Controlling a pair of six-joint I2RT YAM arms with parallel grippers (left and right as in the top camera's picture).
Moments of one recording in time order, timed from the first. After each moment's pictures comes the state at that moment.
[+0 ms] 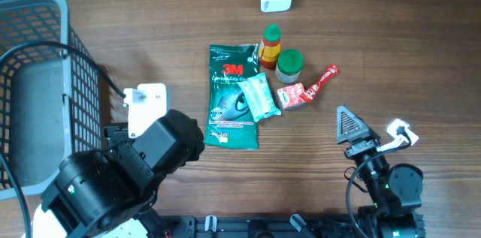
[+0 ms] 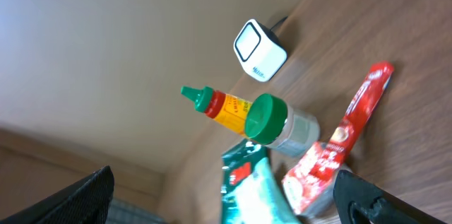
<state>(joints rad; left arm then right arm) -0.85 1.02 1.44 -1.54 -0.54 -0.76 0.09 0.02 0.06 -0.13 -0.20 1.05</state>
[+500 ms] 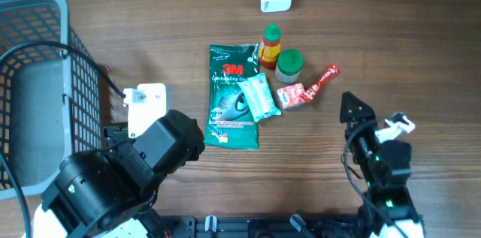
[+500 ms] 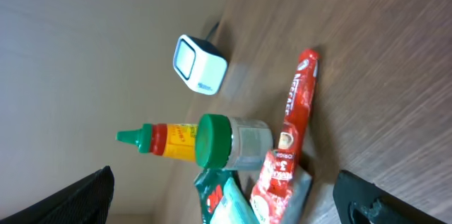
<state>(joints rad) -0.85 1.02 1.44 -1.54 -0.55 -0.77 0.09 0.55 0.06 0.22 -0.08 1.23</state>
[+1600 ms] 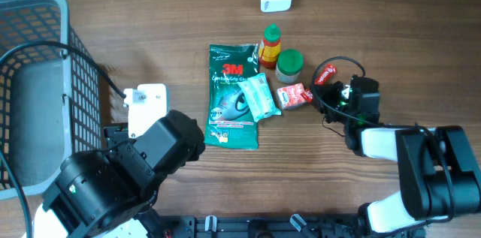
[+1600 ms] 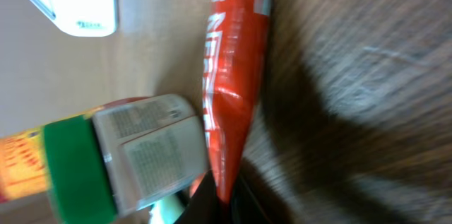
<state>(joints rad) -0.85 1.02 1.43 -1.54 -0.55 -0.77 0.06 1.70 0.41 0.64 -0.41 1.26</state>
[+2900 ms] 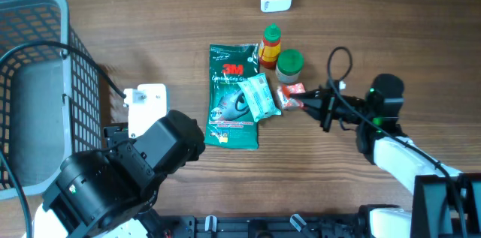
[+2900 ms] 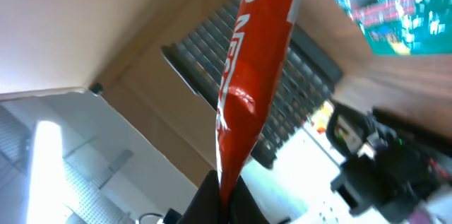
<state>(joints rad) -0.85 1.02 1.43 -1.54 -0.55 -0.77 0.04 1.44 0.41 0.72 -1.26 2.03</state>
